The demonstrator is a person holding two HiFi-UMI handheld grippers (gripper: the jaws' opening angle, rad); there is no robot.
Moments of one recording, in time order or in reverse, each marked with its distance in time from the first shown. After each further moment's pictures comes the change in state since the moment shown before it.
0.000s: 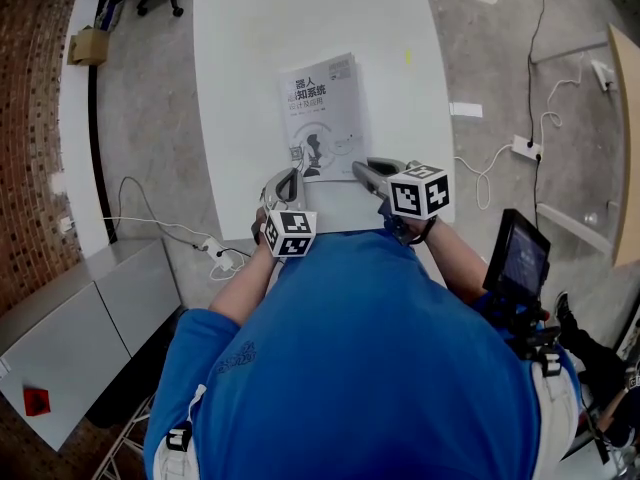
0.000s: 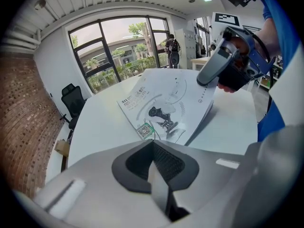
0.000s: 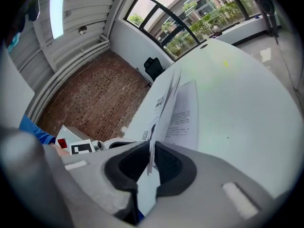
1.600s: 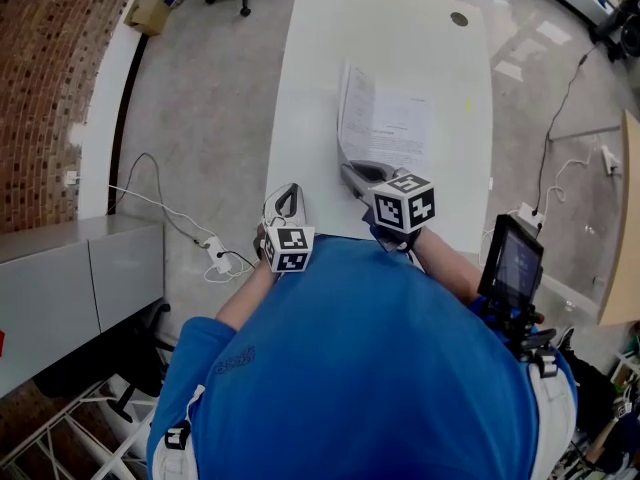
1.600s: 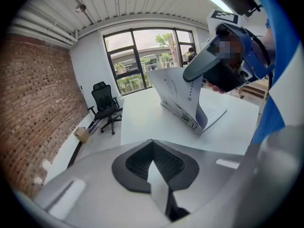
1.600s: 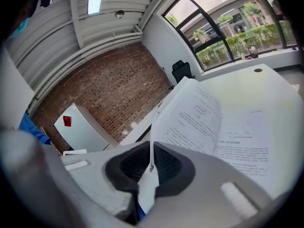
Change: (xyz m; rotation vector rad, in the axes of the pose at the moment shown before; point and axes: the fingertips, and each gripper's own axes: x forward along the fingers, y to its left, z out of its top) left arm -0.111 0.087 -0.056 -0.220 -0.095 0.213; right arm 0.069 0.164 0.030 -0.322 -0.021 0.086
